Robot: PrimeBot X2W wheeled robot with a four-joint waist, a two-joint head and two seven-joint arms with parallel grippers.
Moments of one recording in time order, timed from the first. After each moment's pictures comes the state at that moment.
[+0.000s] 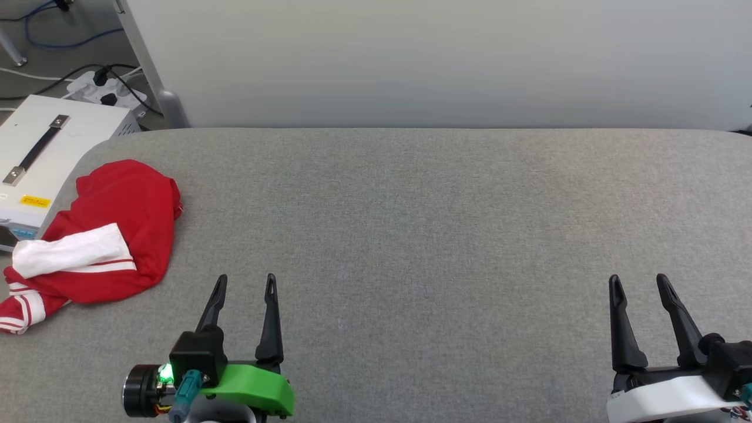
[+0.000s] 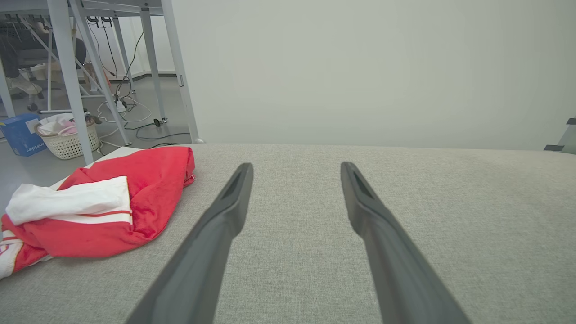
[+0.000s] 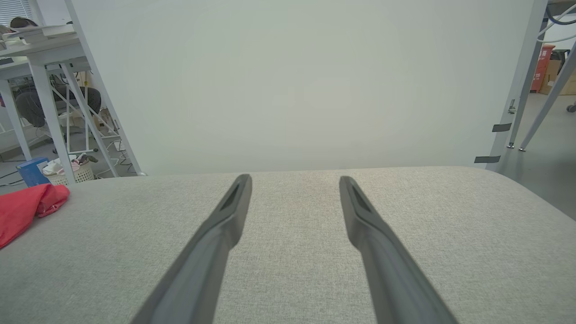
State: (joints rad) left arm 0.02 0.05 -0.10 0.09 -0.10 0.02 -0.26; right arm 0.12 -0.05 -0.05 -0.06 0.17 0.13 -0.25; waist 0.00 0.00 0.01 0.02
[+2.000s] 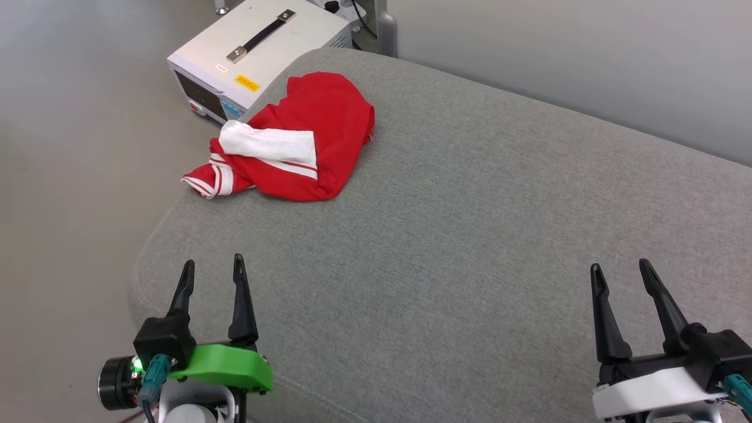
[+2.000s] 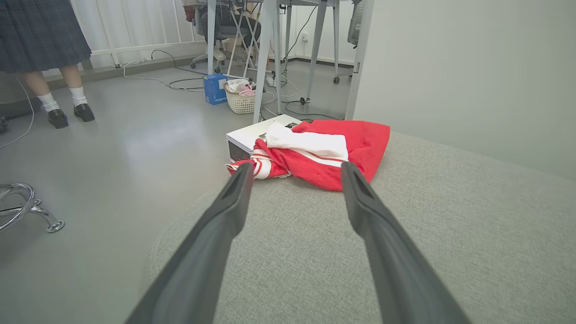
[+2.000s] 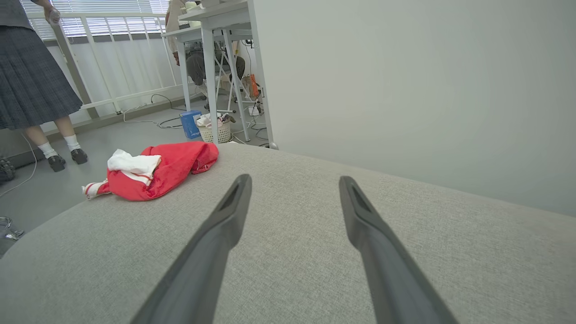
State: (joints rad) left arm -0.03 0.05 -0.03 0.10 -0.16 0.04 -0.26; right arm 0.10 -0.05 -0.01 -0.08 0.12 0.13 -0.26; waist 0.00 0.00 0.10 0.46
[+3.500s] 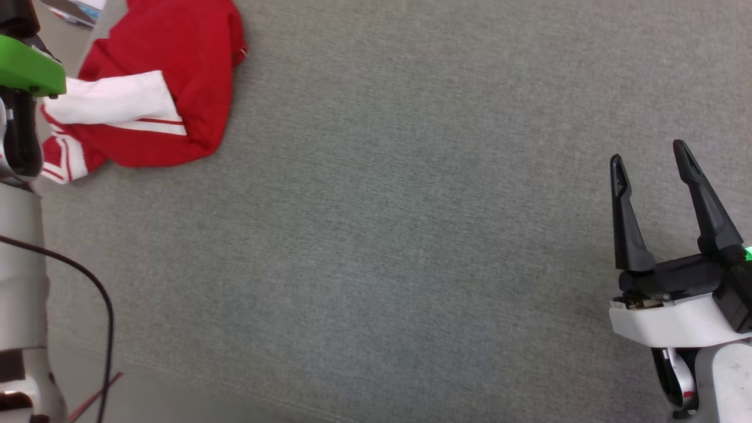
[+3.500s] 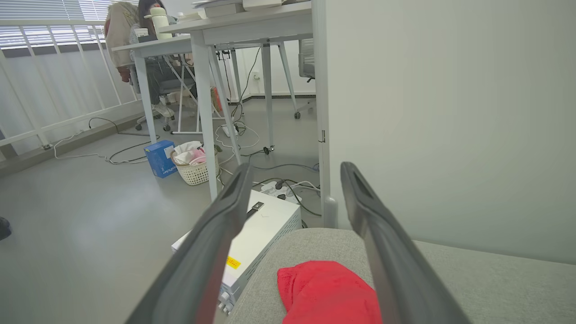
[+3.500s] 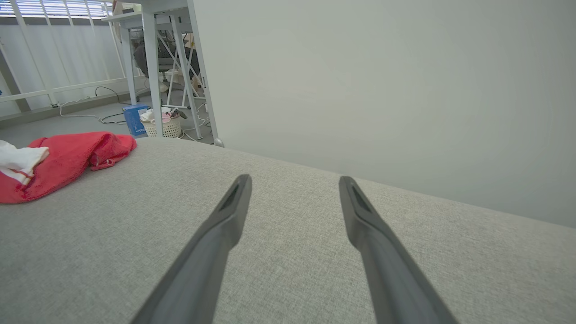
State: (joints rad) left arm -0.89 0.40 0.06 0.48 -0.38 -0.13 -0.20; right arm -0.11 -0.10 0.02 -0.24 0.01 0.13 -0.26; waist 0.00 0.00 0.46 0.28
